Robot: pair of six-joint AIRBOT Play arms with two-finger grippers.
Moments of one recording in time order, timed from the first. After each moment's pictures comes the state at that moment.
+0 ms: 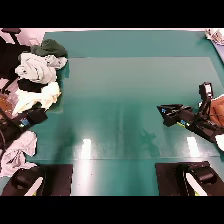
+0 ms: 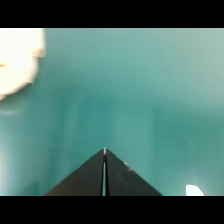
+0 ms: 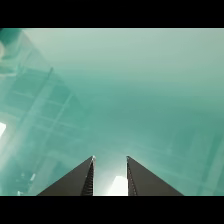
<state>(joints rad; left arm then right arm) -0.31 -0.30 0.59 1.78 -0.87 -2.29 0.19 -0.40 0.44 -0.96 0.65 1.28</state>
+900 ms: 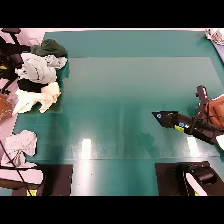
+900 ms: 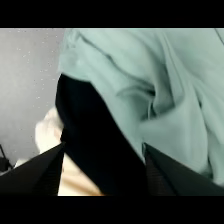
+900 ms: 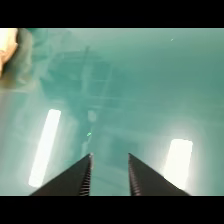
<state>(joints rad) 0.21 -1.55 1.72 1.77 -1.11 -1.84 0.19 -0.40 0.44 -0.86 0.78 1.52</state>
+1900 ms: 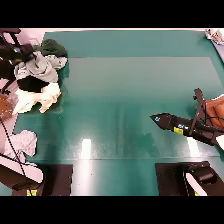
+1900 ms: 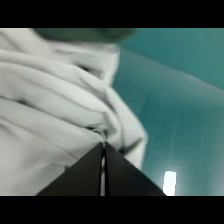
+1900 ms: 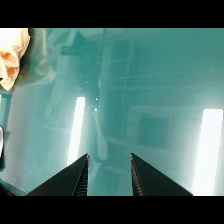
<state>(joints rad) 0.30 -1.73 1.94 1.00 -1.00 -1.49 0.19 -0.40 0.44 -0.86 0.85 1.66</state>
